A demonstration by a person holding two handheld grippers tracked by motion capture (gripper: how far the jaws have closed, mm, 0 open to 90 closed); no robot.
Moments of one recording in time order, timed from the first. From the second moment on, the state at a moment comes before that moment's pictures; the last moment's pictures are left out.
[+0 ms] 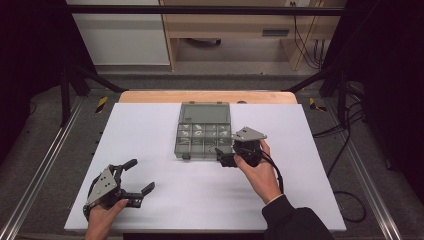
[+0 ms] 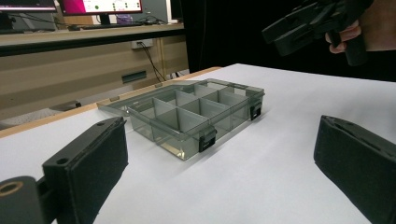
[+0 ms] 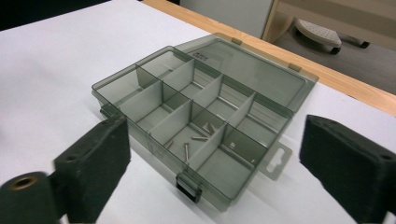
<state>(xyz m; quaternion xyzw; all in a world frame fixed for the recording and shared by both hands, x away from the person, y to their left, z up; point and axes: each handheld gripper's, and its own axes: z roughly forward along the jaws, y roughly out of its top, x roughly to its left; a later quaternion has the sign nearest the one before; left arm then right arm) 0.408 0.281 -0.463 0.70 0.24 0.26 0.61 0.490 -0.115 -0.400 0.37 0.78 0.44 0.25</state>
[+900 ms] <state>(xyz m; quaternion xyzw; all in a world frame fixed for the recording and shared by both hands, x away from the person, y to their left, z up) 0.408 0.283 -0.463 0.70 0.25 0.27 0.61 0.461 -0.176 -0.406 0.39 0.73 0.48 0.29</state>
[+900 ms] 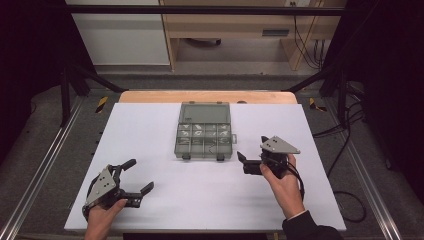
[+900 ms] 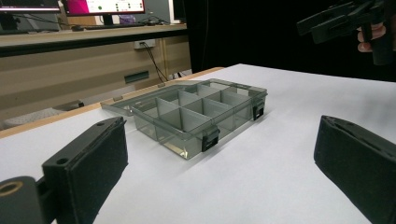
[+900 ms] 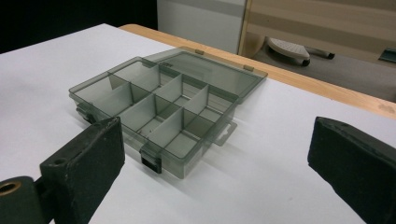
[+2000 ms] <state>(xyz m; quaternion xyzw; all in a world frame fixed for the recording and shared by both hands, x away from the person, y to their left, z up) 0.408 0.284 -0.462 0.70 0.24 0.27 0.62 0.421 -0.236 -0.447 0.40 0.69 0.52 0.32</state>
